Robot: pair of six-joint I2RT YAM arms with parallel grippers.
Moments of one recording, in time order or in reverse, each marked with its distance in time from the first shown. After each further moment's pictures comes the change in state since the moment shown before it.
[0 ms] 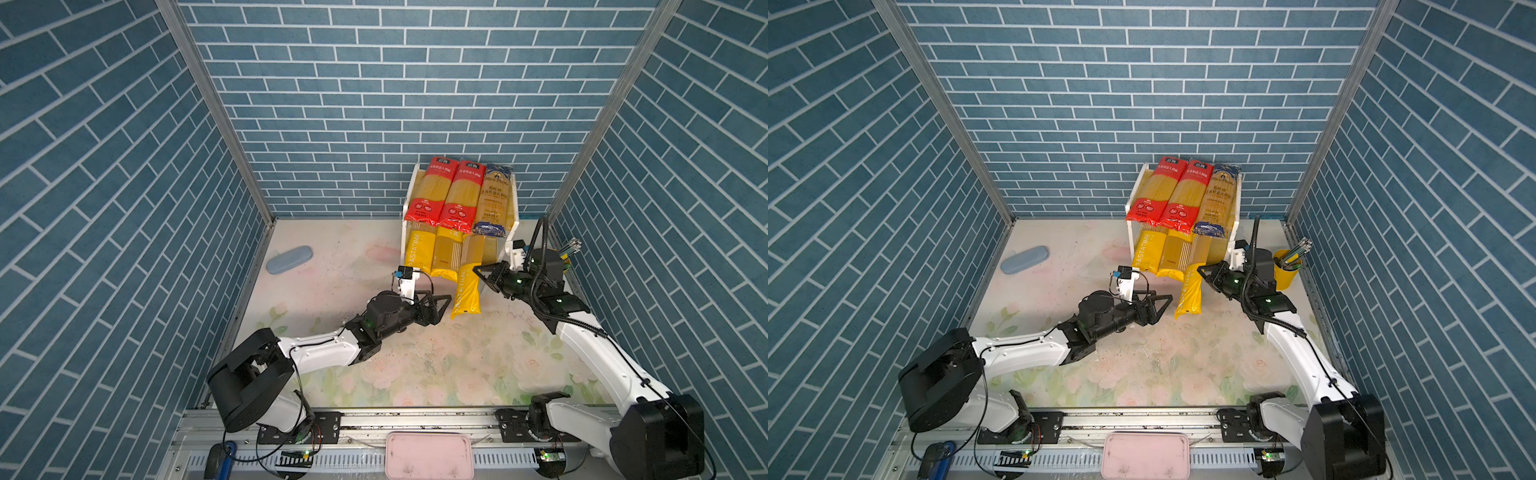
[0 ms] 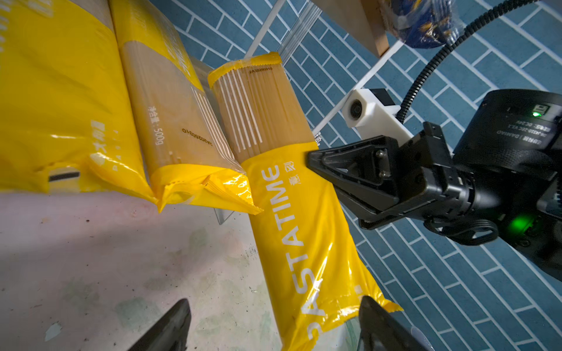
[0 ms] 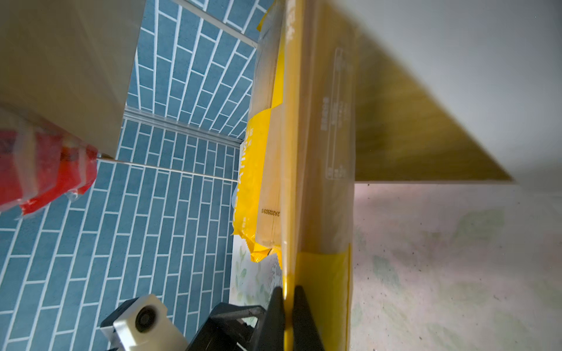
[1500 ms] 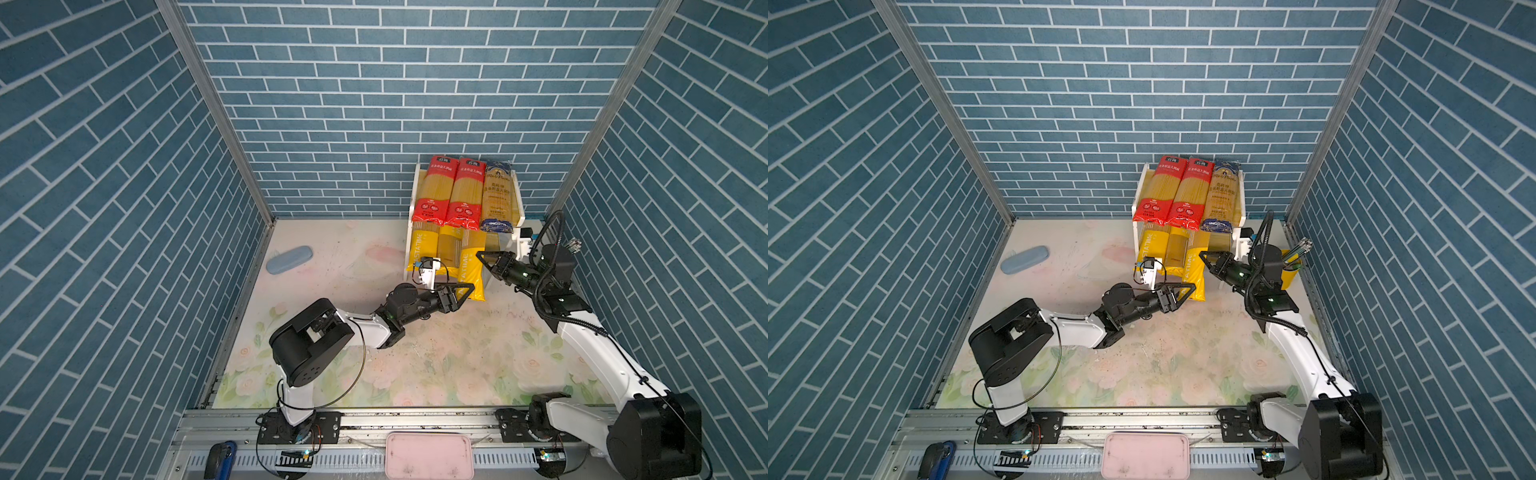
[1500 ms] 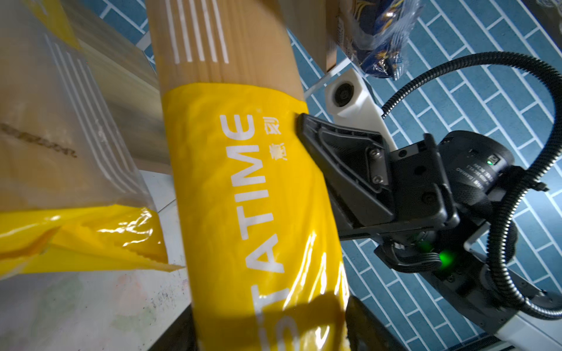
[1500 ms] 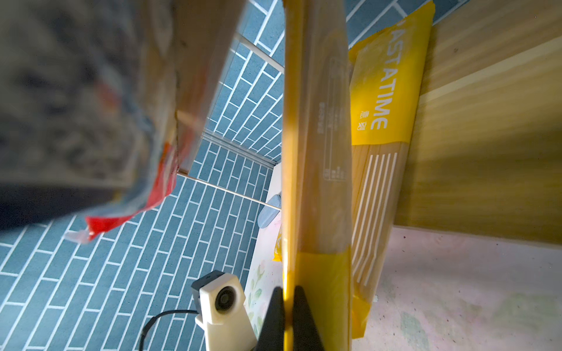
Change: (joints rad) left arm 0.006 0.365 0.198 0.405 0.203 -0.246; right arm -0.040 -0.004 -0.018 0.237 -0.081 0.010
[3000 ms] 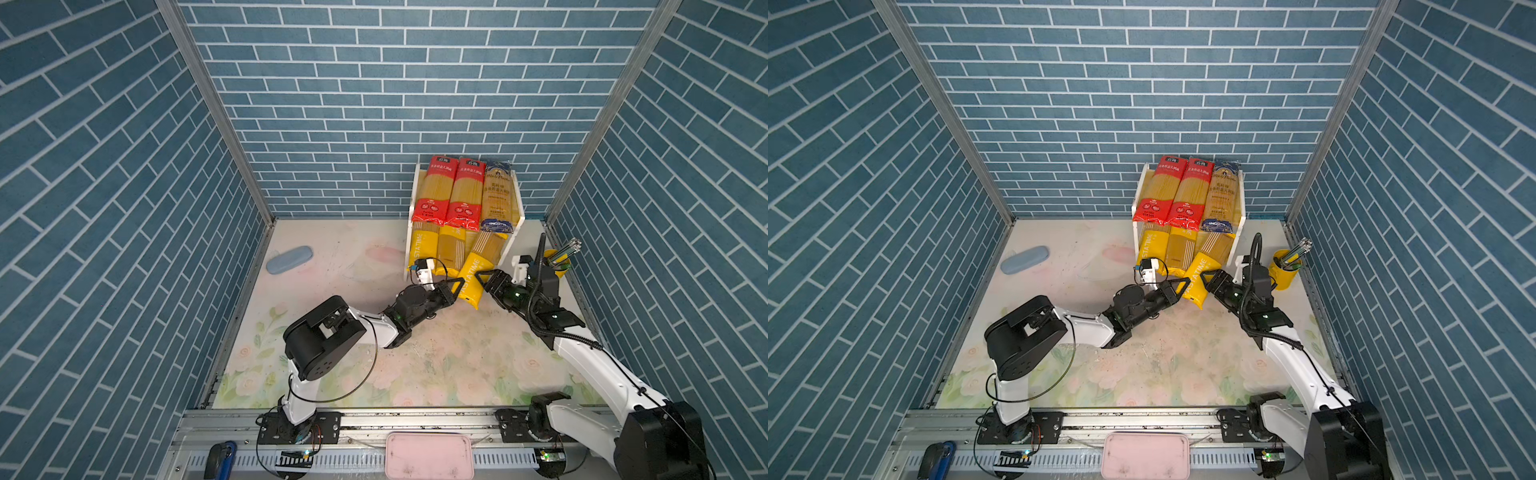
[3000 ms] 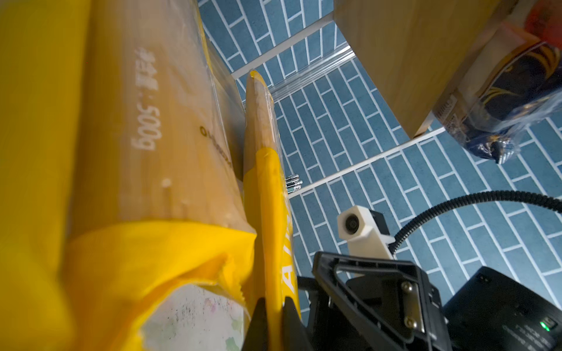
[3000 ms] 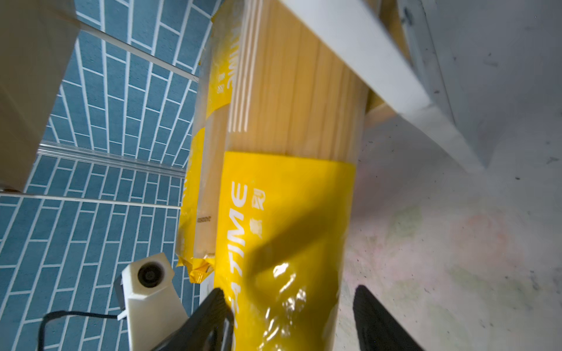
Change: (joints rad) left arm -0.031 0.101 0.066 -0.033 -0.269 -0.178; right arm 0.064 -0.076 -0.172 -0.161 0.295 0.027
